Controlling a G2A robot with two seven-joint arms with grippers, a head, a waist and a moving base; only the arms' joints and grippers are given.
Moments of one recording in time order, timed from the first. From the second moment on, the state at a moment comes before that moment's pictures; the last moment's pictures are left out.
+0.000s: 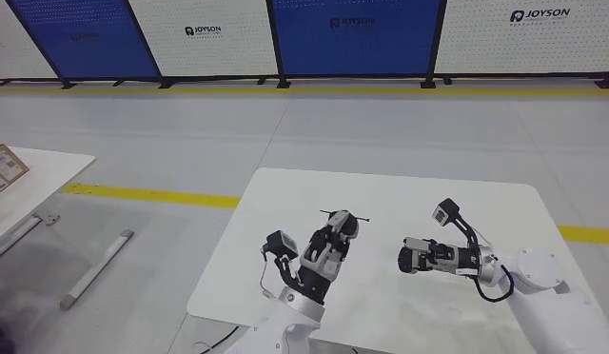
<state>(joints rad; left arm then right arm) 1.68 -1.27 -1.02 -2.23 -0.37 -0.11 0.36 -0.96 -1.10 1.01 -1.15 0.54 -0.28 1.28</state>
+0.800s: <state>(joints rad) 1.65 -1.28 -1.01 -2.03 -0.03 -0.01 0.41 -0.96 -1.10 1.01 -1.15 0.54 -0.28 1.28</state>
